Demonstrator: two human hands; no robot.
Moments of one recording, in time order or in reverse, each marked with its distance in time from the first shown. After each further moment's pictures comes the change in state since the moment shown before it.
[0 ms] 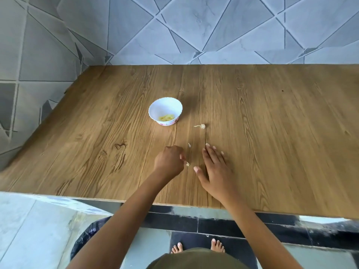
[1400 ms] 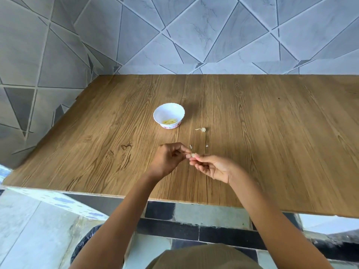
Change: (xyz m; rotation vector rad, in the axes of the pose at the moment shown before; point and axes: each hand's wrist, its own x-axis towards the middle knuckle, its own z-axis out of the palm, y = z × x) left_hand -0.020 -0.016 -0.014 -0.621 0.088 0.371; right_hand 0.031 -0.003 -0.047 1.663 -0.589 0.582
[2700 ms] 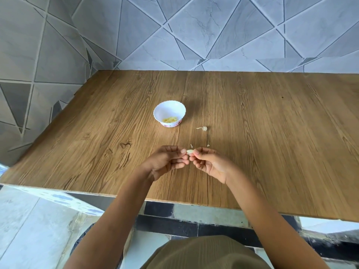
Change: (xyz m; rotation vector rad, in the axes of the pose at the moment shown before) left_hand 0.006 -0.003 -0.012 -0.790 -0.182 -0.591; right_hand 0.008 0.003 0.005 0.003 -0.067 -0.201
